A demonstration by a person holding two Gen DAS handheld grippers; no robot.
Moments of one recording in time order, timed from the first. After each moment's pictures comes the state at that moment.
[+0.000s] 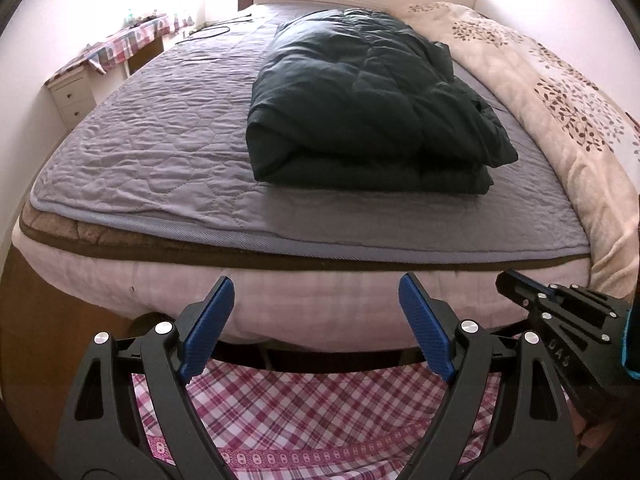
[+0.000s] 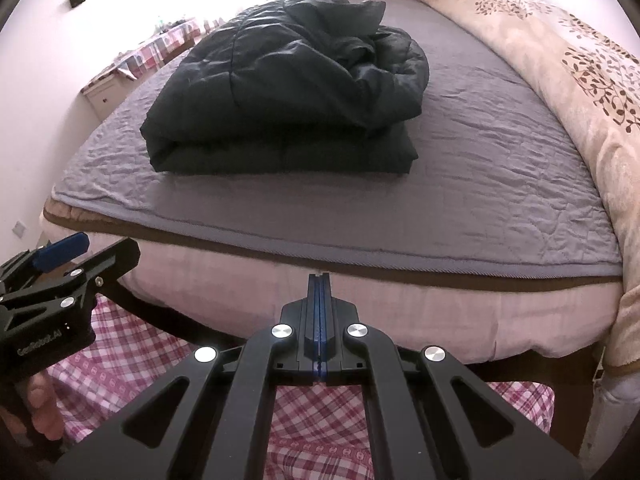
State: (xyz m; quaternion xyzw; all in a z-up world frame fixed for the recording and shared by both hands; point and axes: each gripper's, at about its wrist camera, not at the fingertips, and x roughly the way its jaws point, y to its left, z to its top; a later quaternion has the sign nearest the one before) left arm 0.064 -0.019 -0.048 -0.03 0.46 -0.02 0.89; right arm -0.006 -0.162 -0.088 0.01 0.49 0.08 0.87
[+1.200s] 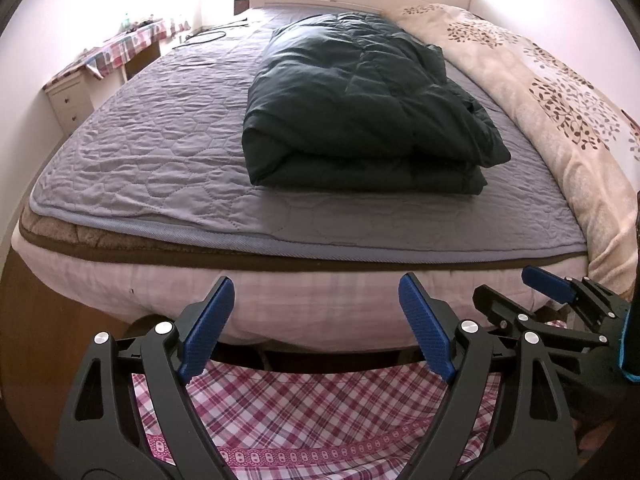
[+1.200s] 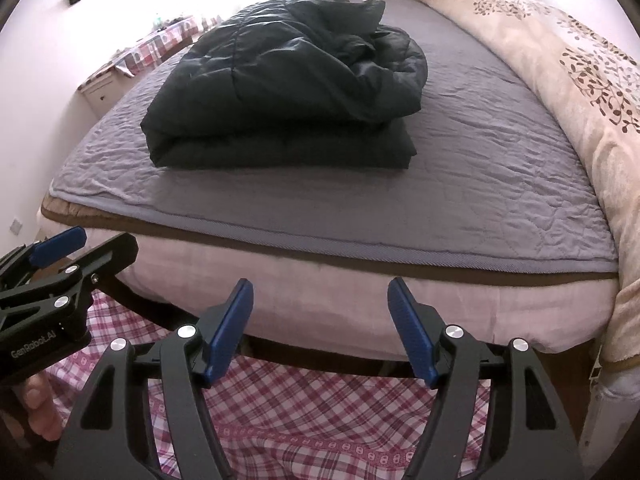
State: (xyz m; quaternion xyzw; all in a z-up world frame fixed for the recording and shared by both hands) left arm 0.061 -0.022 -0.042 -0.03 0.46 -0.03 0.89; right arm -0.011 -0.160 -0.086 0.00 0.48 0.07 0.87
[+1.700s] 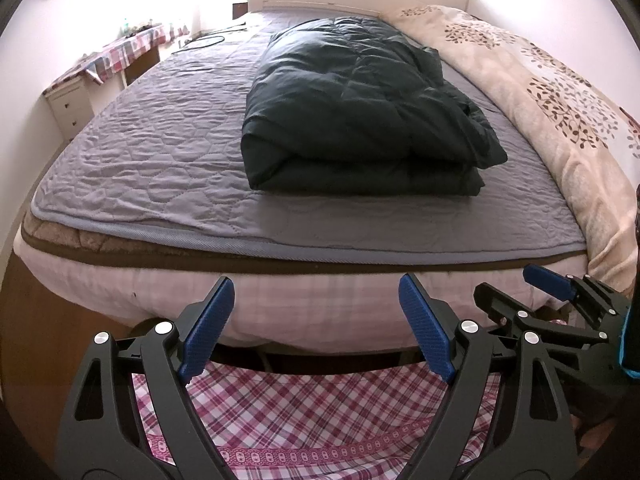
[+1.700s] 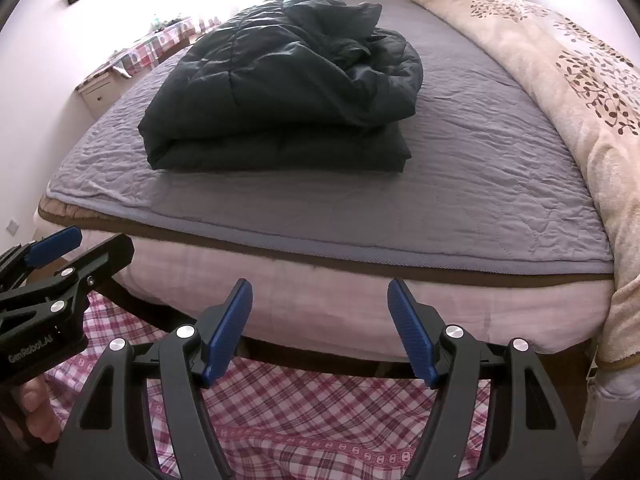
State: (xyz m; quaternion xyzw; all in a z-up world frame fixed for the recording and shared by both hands) left arm 0.062 -0.022 -0.039 -0.02 0.45 -0.03 0.89; right arm -0.012 -0.161 -0.084 0.00 0.48 0.06 0.87
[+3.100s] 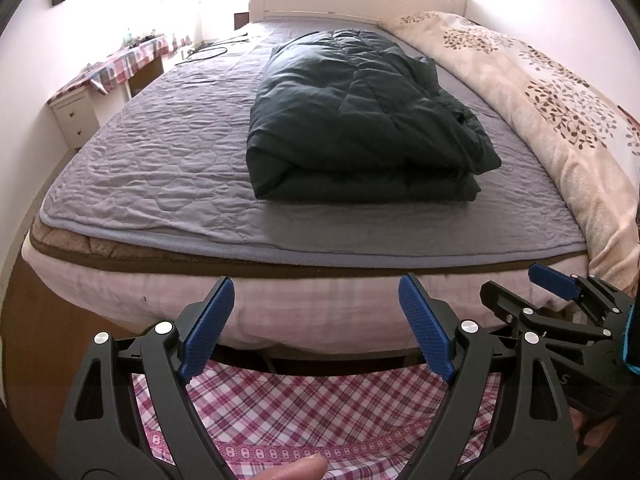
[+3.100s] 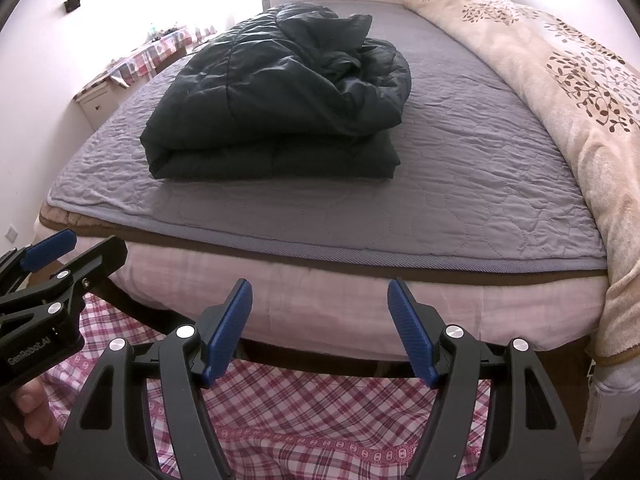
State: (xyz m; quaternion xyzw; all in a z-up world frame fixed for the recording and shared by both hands) left arm 0.053 -0.022 -0.031 -0.02 0.43 -0.03 0.90; right arm -0.018 -0.164 -0.075 0.01 0.47 0.05 0.88
